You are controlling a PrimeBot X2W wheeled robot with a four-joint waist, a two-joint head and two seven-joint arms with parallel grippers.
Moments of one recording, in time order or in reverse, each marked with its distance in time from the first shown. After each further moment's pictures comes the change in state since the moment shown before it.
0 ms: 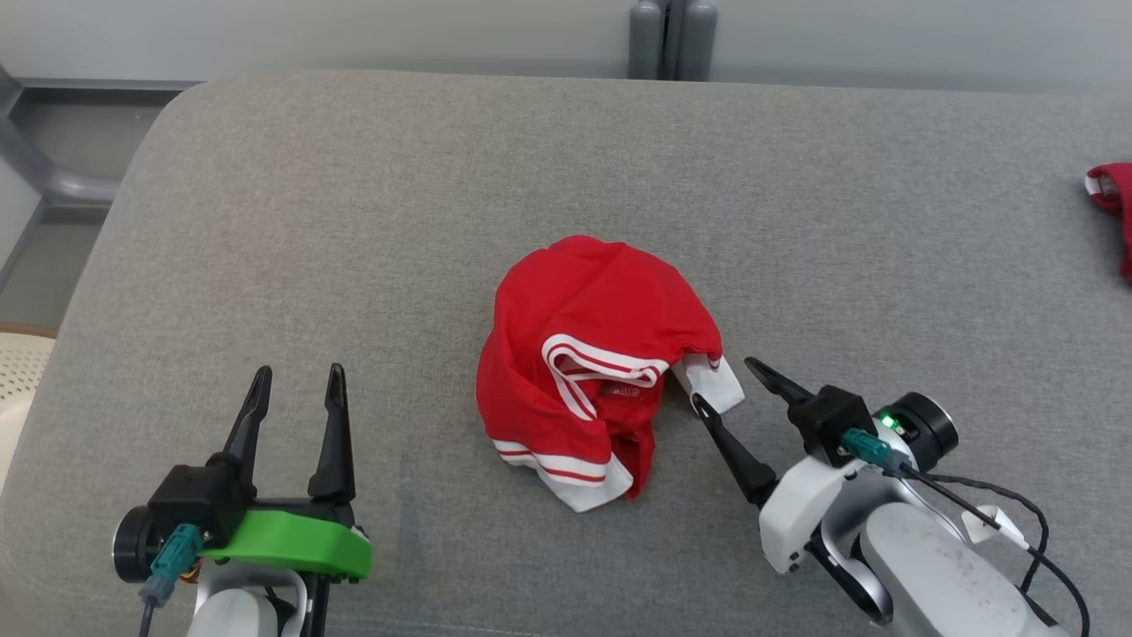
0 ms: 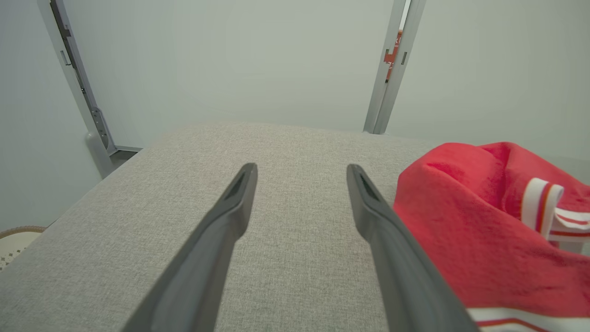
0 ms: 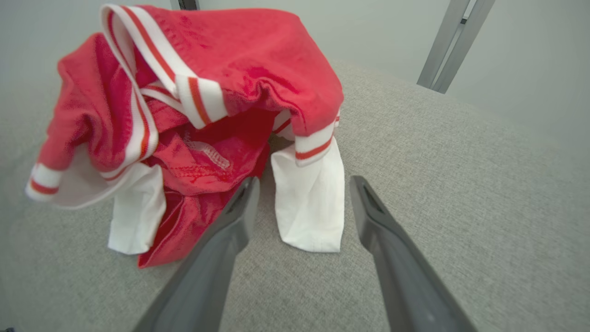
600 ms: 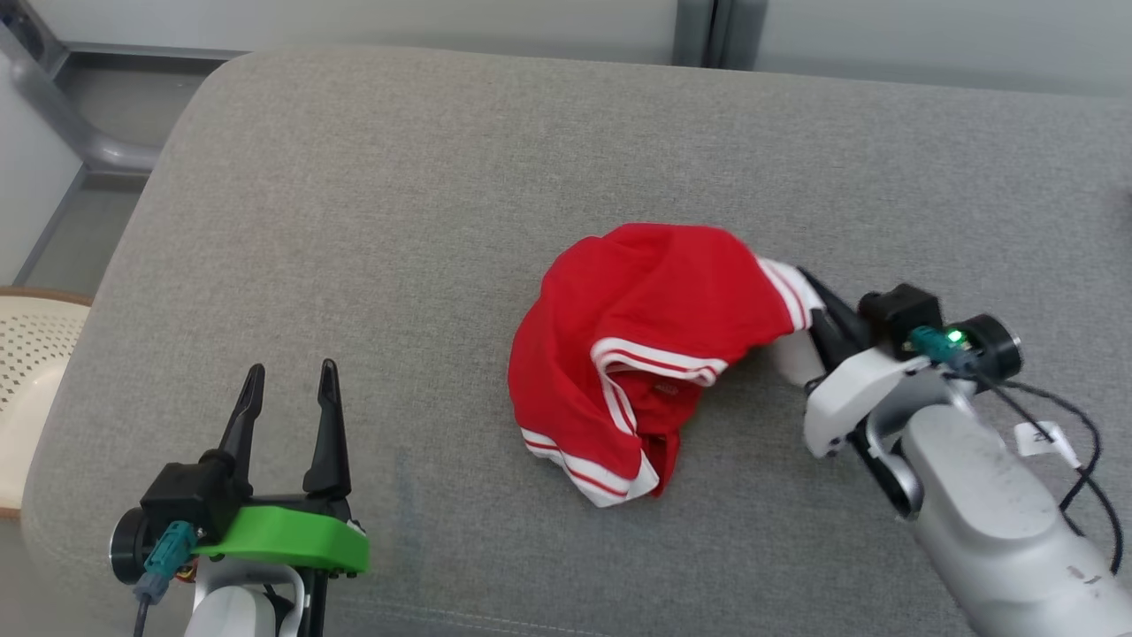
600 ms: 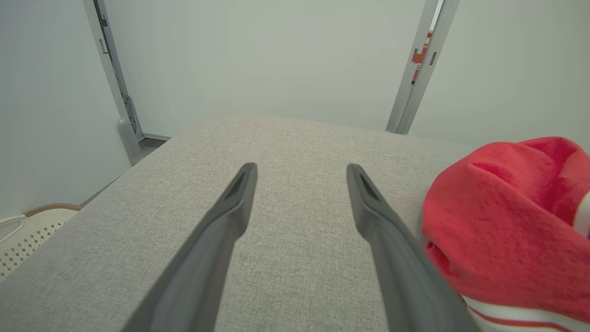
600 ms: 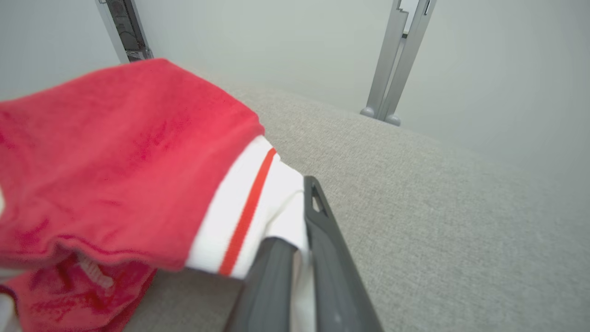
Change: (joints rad) left arm -0.013 0.000 -0.004 0.009 -0.033 0.016 0.000; right arm -0.209 0.049 -0.128 0.289 -0.001 0.000 -0.096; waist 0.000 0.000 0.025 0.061
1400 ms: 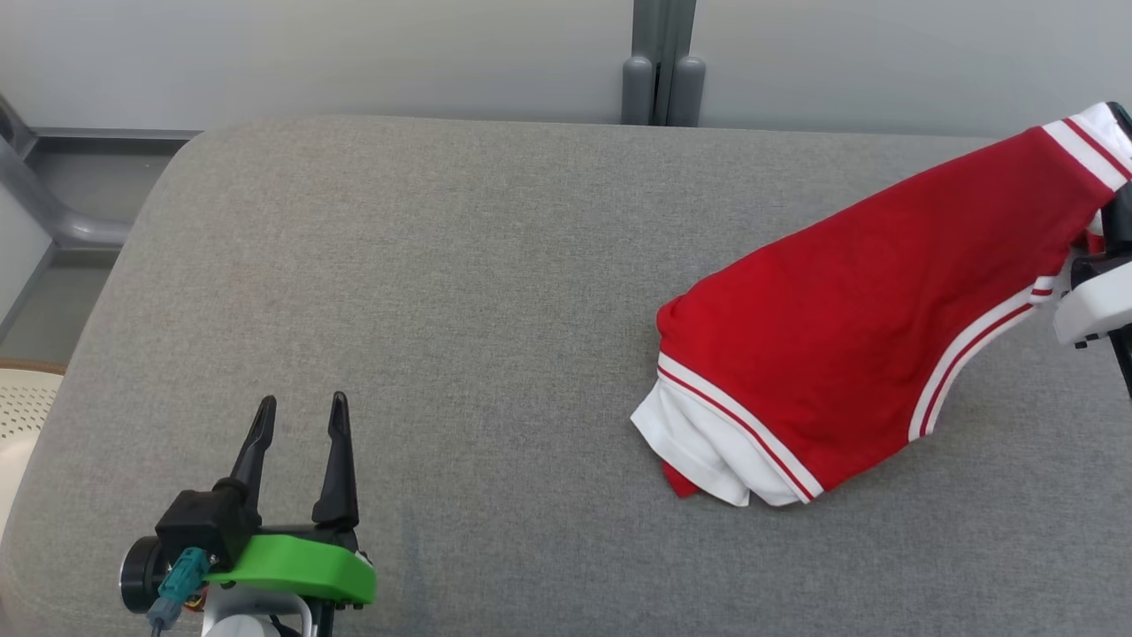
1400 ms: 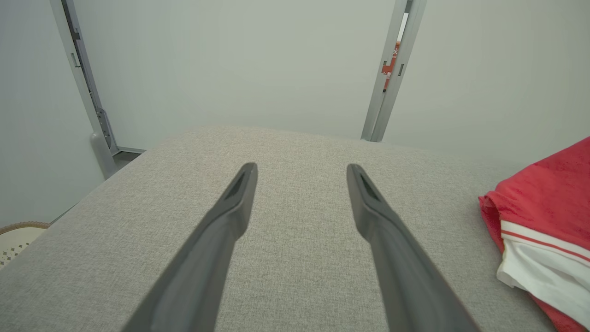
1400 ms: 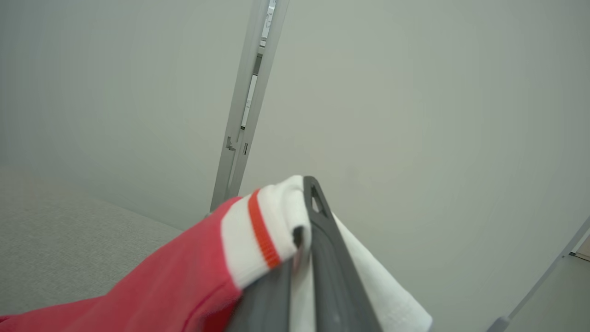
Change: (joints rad) left arm 0.051 0.000 -0.009 -0.001 0.011 -0.001 0.000; right arm 0.086 -0.286 -0.365 -0.420 -0.055 0.000 0.080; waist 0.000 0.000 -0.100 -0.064
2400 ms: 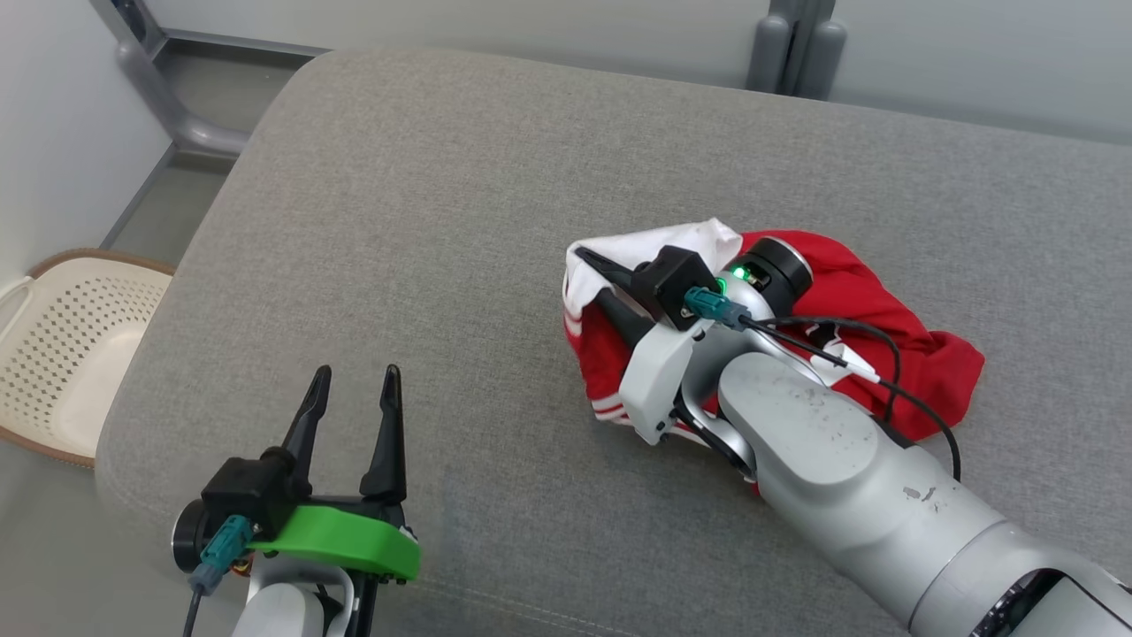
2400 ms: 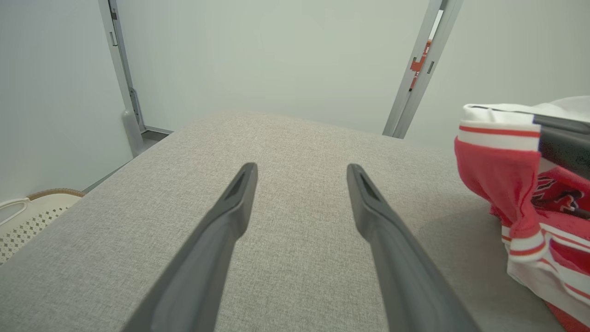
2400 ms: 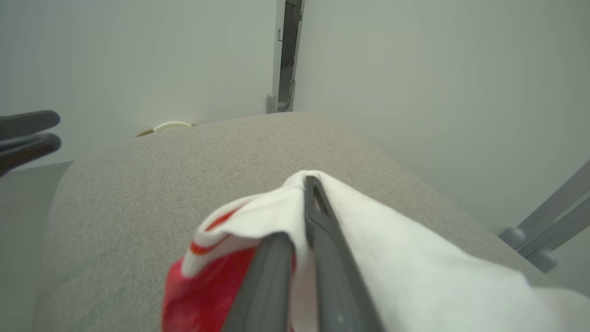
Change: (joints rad) left arm -0.059 0.000 -0.110 0.019 -0.067 0.022 0.000; right arm -0.377 0.440 0.780 0.528 0.164 0.000 -0.052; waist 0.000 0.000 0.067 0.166
